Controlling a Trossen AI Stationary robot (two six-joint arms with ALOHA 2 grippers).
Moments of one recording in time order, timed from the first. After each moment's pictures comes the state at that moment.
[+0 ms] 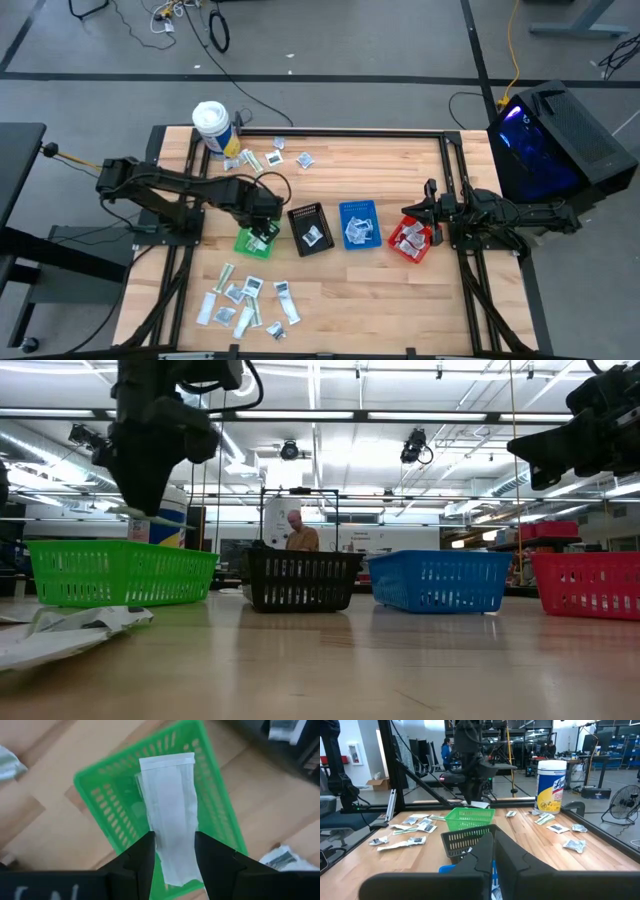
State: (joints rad) left arm -0.08 1.43 1.03 -1.04 -0.03 -0.96; right arm 0.04 0.00 0.02 0.01 0.04 0.02
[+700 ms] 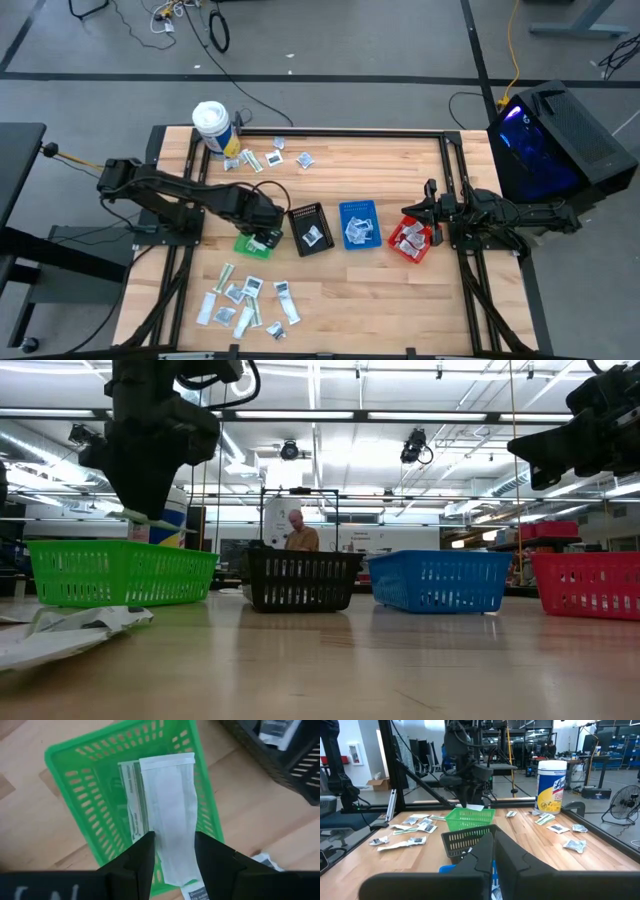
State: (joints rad) left arm -0.14 1.45 1.02 -0.98 -0.04 -1.15; right arm 0.04 0.00 0.02 0.01 0.04 0.02
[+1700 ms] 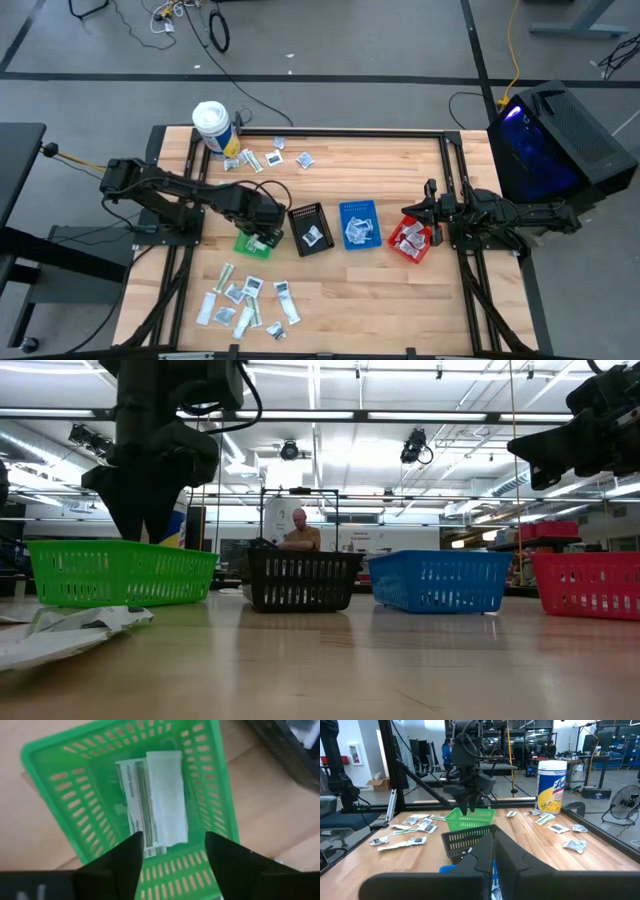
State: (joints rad) left arm -0.09 1.47 0.94 -0.88 0.02 -1.09; right arm 0.04 0.00 0.02 0.01 0.04 0.02
